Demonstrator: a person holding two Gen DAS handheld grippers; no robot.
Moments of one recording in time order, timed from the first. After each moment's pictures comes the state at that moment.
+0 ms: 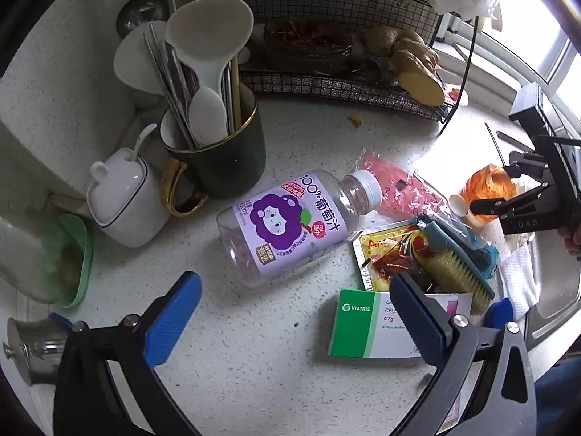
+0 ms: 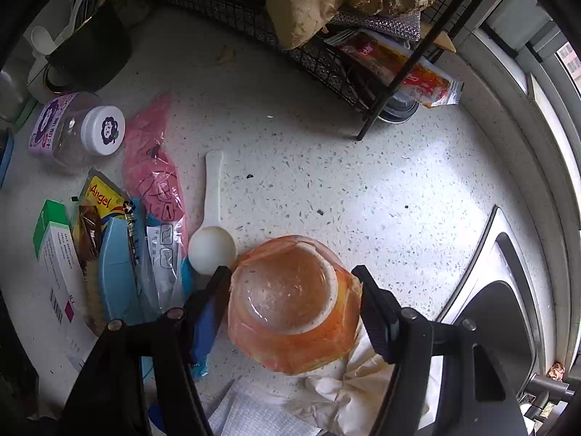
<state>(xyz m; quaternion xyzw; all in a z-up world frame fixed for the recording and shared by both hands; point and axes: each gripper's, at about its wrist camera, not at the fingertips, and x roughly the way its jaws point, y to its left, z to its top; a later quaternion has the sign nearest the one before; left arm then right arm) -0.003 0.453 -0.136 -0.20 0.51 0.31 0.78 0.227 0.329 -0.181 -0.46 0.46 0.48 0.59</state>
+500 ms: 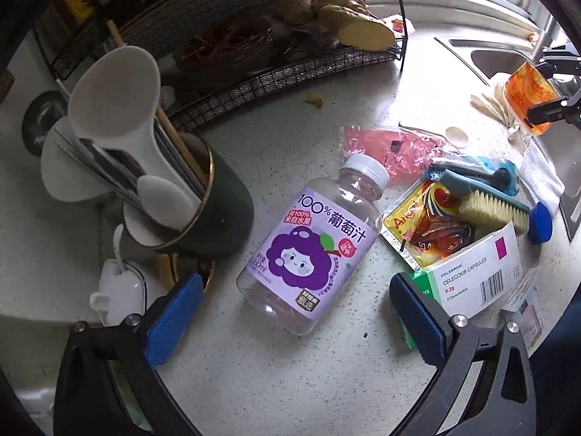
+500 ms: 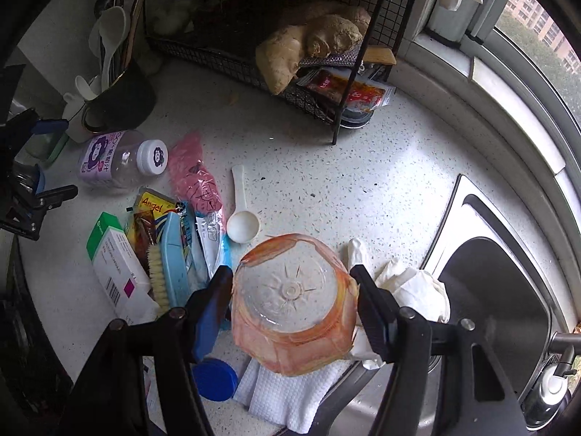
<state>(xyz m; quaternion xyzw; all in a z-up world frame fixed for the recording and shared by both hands) 0.031 0.485 -0.148 -0.02 0.60 0.16 0.78 0.216 0.258 -0.097 -0.36 0.49 0.50 0.62</state>
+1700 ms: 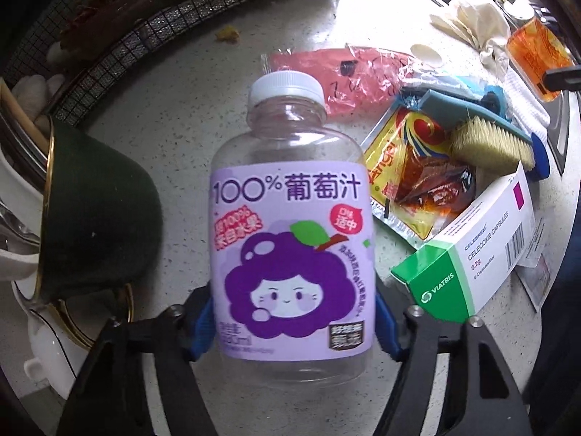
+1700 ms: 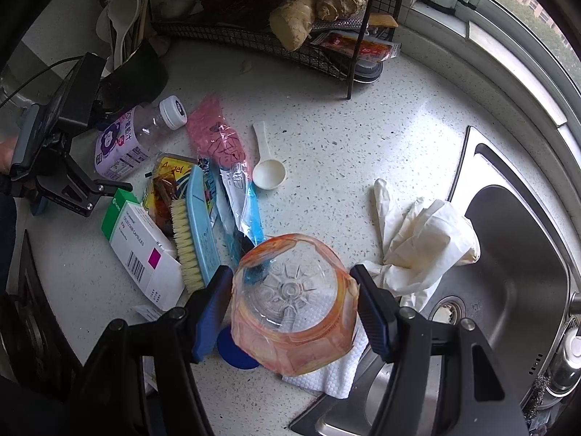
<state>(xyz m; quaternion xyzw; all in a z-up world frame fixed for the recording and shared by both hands) 0.043 0.470 -0.232 -0.03 0.66 0.04 0.75 0.189 0.235 -0.116 -0.35 0.52 0.48 0.61</state>
